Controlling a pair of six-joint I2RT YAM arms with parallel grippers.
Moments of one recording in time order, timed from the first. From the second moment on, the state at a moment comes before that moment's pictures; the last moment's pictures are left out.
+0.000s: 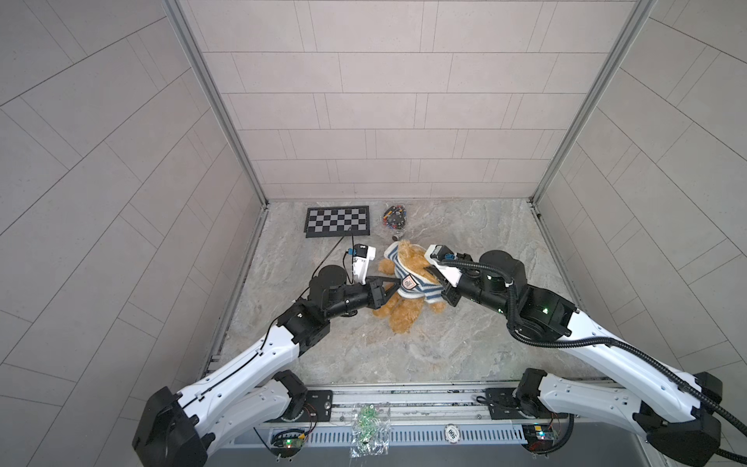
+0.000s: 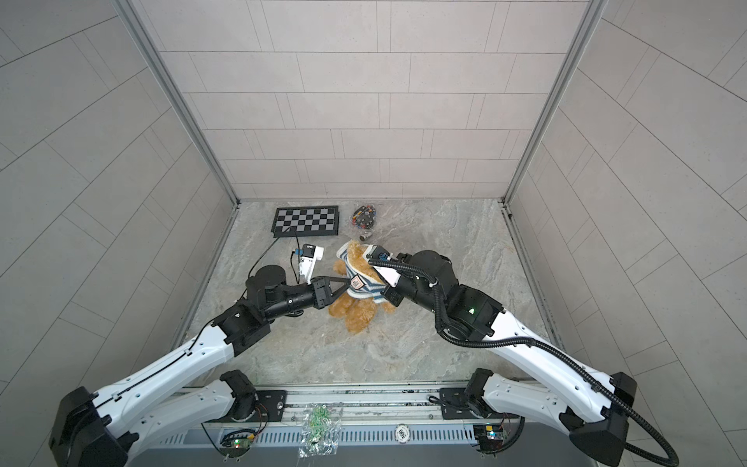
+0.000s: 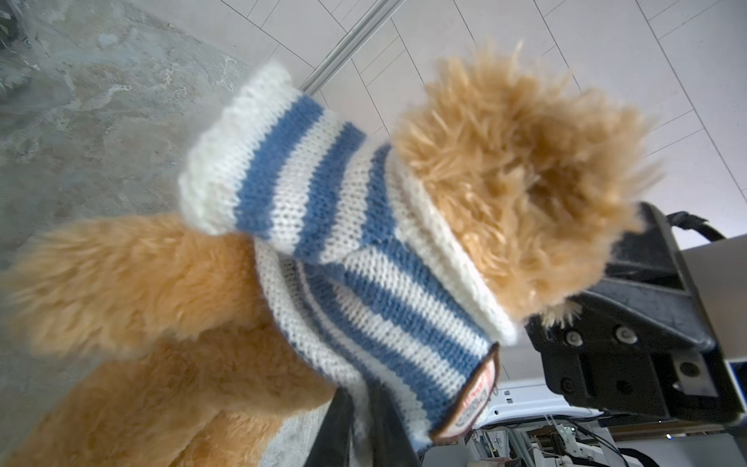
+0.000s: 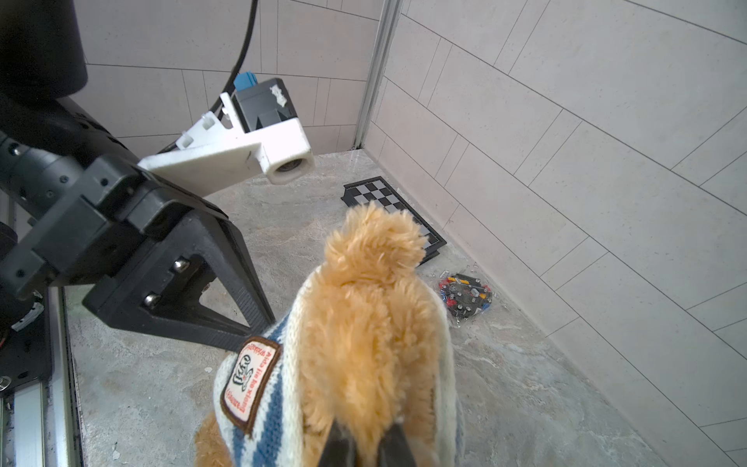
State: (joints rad) left arm -0.70 0.95 0.64 0.09 0.41 -0.82; right arm 0.85 0.99 1.04 -0.37 0.06 -0.26
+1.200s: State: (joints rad) left arm -0.66 1.16 0.60 0.17 0.35 -0.79; right arm 0.83 0.93 1.03 -0.39 0.15 0.02
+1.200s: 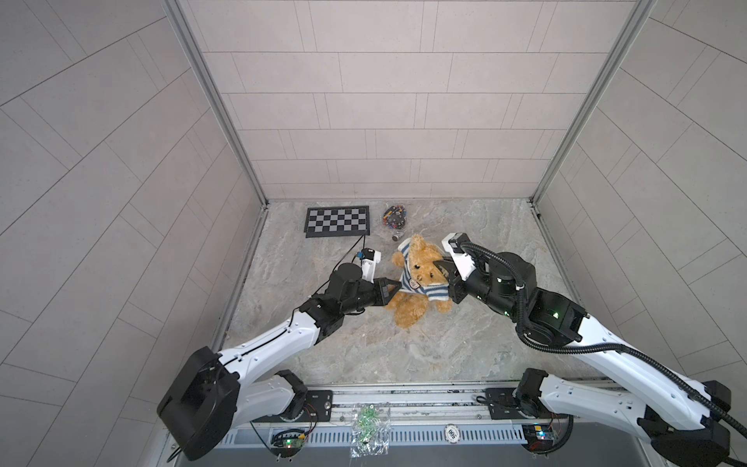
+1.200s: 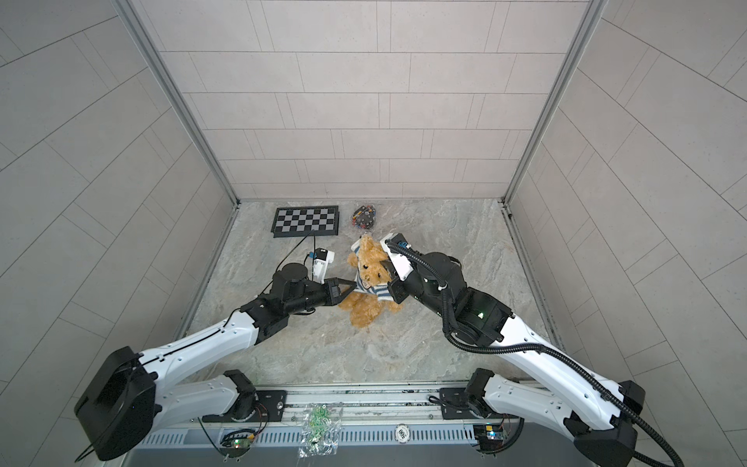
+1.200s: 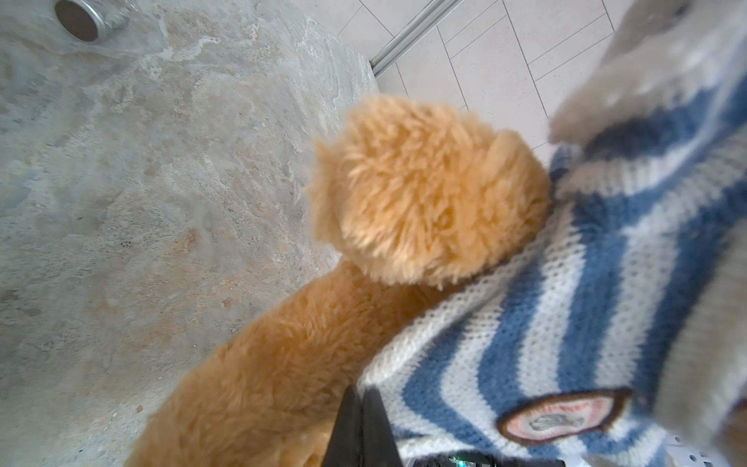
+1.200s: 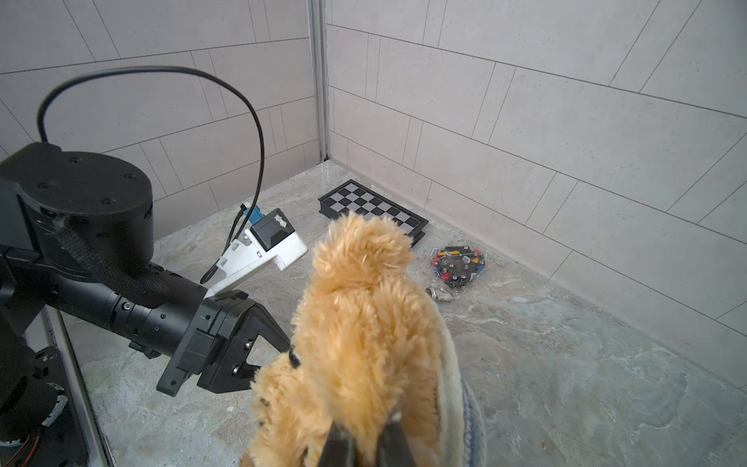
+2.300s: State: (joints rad) left arm -0.86 1.27 0.87 0.20 0.14 -0.87; right arm 0.77 1.09 1.09 -0.30 0.47 0.61
